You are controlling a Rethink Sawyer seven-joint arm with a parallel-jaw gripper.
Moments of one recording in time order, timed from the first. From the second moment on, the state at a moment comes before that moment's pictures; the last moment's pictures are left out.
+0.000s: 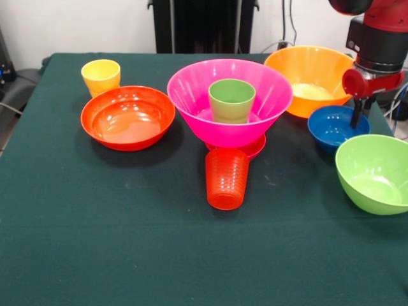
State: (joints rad) arm 0.17 -0.46 0.10 1.56 -0.42 0.35 1.88
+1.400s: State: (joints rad) arm 0.20 -0.48 0.07 1.56 -0.42 0.35 1.88
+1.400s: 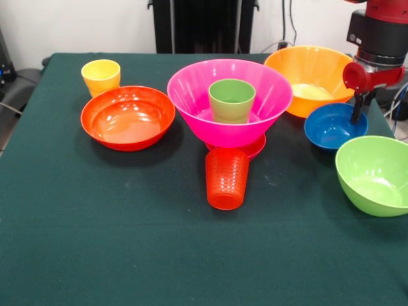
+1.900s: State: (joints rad) arm 0.18 -0.50 0.08 1.56 -0.40 0.38 1.88
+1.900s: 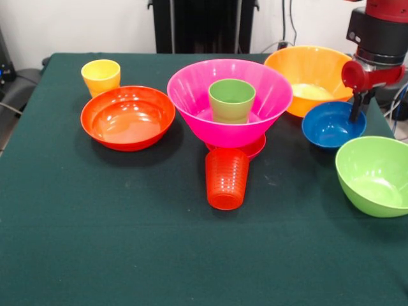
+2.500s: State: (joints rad) arm 0.17 -0.53 0.08 1.55 -0.39 0.40 1.88
